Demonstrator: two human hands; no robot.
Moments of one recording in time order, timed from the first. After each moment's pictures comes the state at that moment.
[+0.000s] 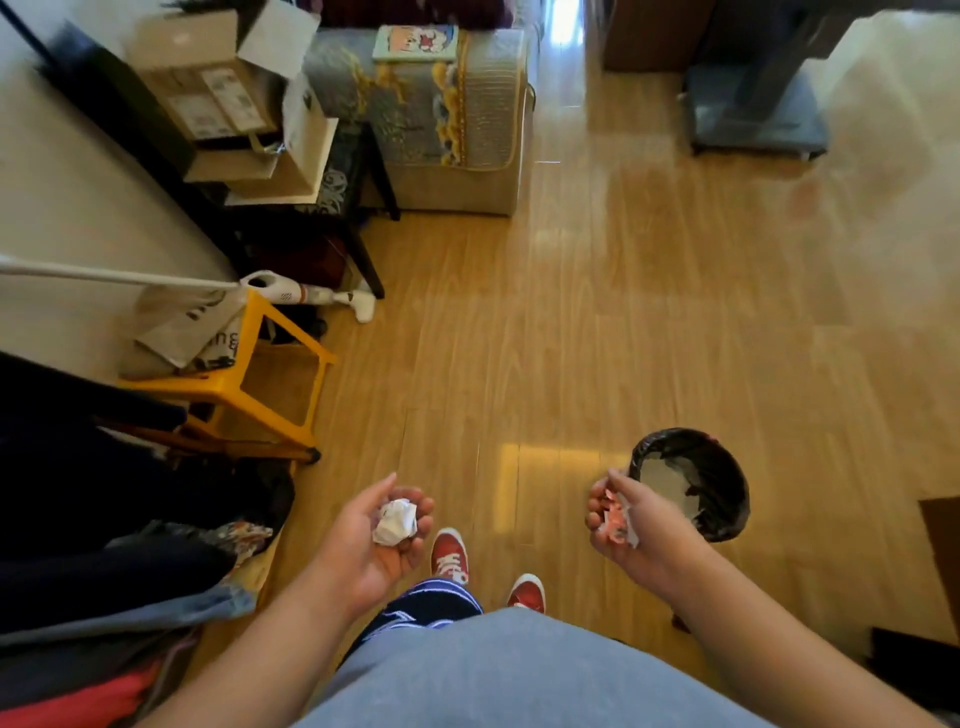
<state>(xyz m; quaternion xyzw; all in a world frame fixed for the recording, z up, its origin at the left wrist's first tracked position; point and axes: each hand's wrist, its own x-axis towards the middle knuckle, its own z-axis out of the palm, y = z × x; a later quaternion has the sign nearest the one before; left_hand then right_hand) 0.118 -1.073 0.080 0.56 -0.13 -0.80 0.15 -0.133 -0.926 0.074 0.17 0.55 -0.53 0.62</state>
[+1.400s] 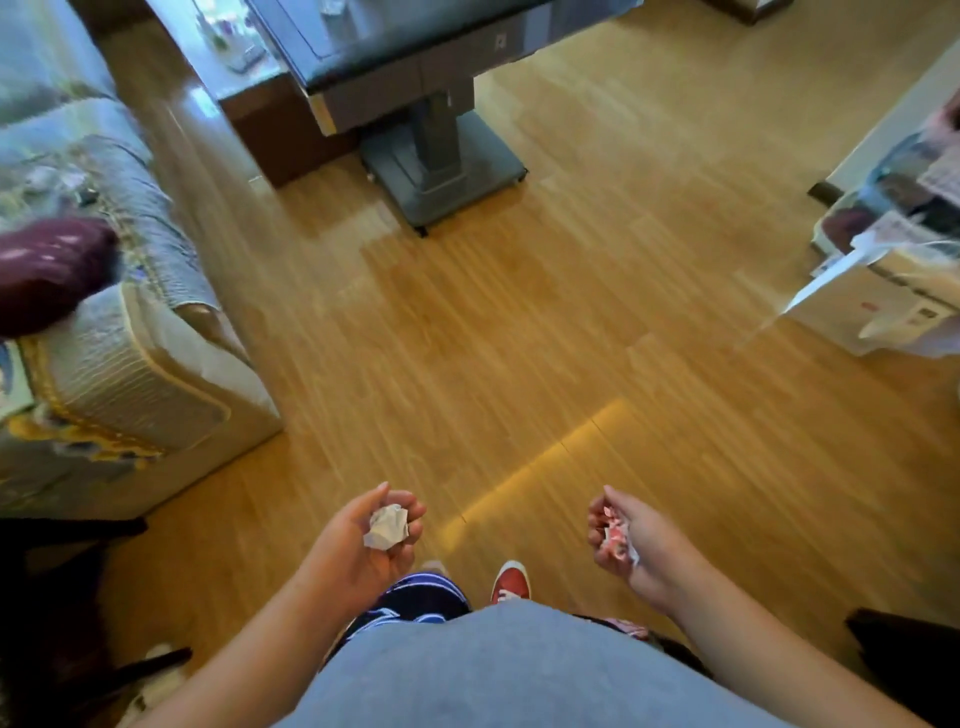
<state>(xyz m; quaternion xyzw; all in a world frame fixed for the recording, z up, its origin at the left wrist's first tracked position) -0.584 -1.400 0.069 0.48 -0.33 -0.80 -0.14 -0.682 -1.115 0.056 0.36 0.51 -0.67 0.41</state>
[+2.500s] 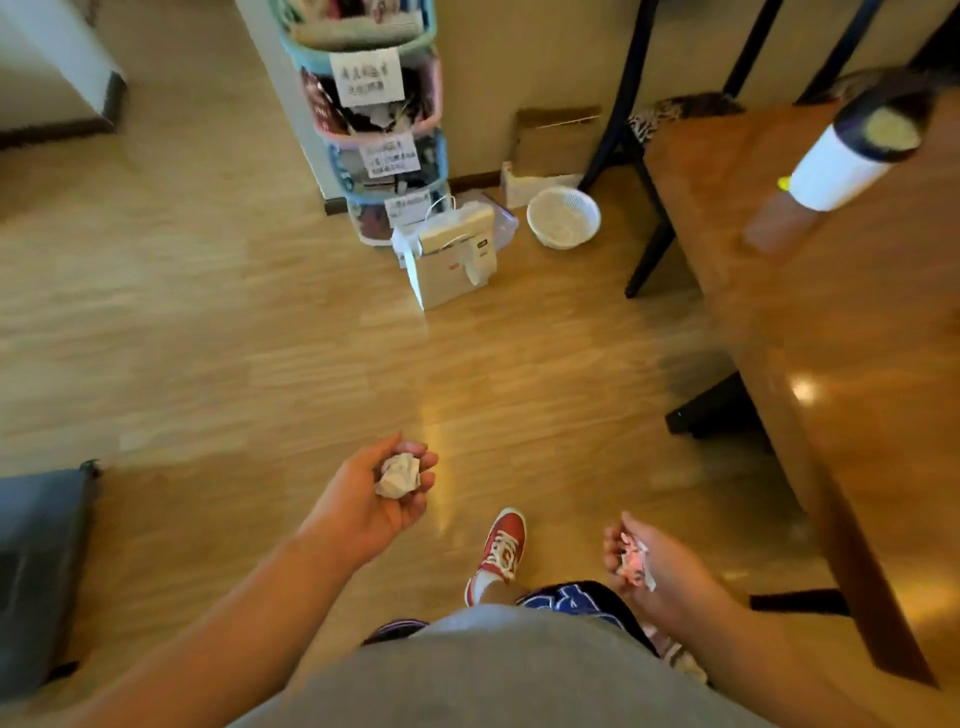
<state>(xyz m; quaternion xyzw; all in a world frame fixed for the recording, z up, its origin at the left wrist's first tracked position) -1.120 -1.022 0.079 0.18 -0.52 -0.60 -0.59 -0.842 -0.876 0.045 0.64 0.20 -0.74 -0.02</state>
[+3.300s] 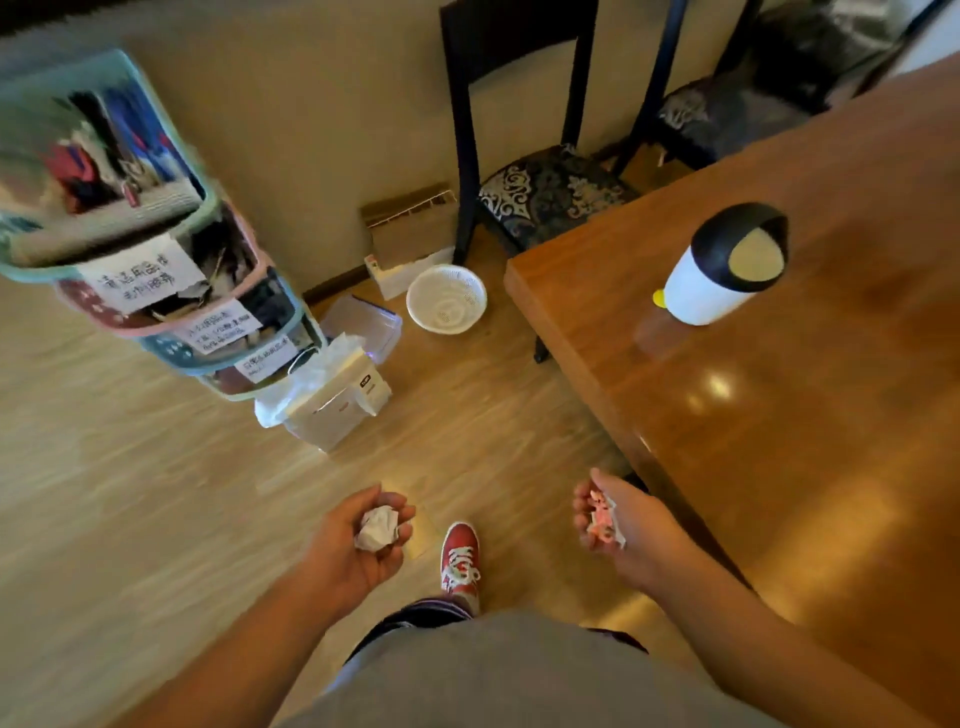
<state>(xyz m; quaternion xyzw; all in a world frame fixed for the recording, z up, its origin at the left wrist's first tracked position) -1.248 -0.669 0.057 0.13 -0.57 -0.46 -0.67 -0.976 -0.553 0.078 0.64 0.17 -0.73 -0.18</state>
